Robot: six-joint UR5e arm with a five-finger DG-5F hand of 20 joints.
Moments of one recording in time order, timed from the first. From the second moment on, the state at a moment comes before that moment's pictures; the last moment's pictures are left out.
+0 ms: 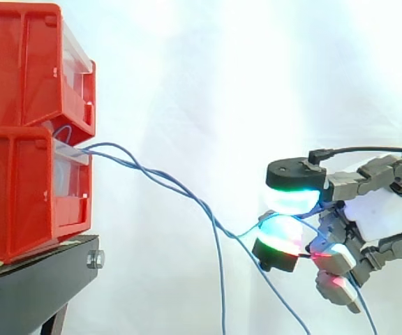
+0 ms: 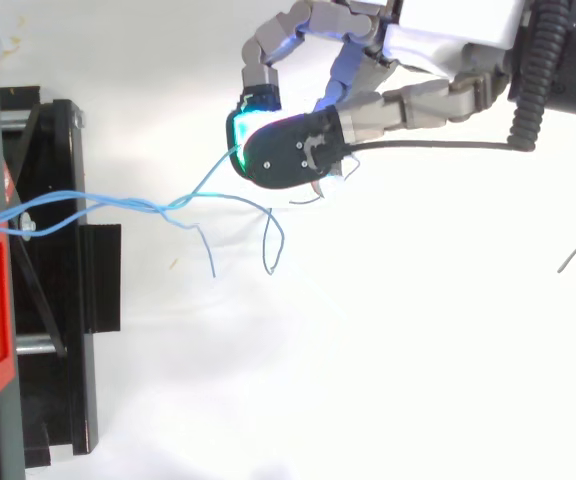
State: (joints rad) arm 0.06 -2.23 -1.16 -3.23 -1.28 -0.14
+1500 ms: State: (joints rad) arm 0.06 -2.23 -1.16 -3.17 -1.29 -0.20
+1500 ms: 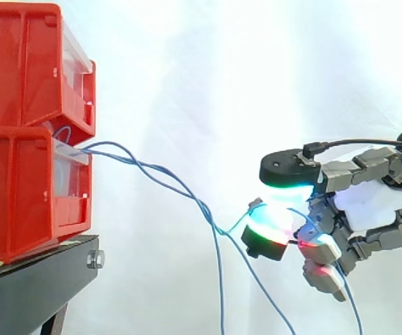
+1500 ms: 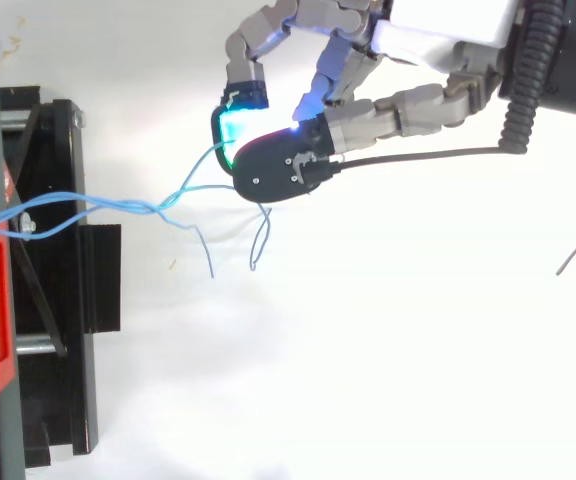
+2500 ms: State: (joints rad) arm 0.06 -2.23 -1.16 -3.13 -1.29 -0.20
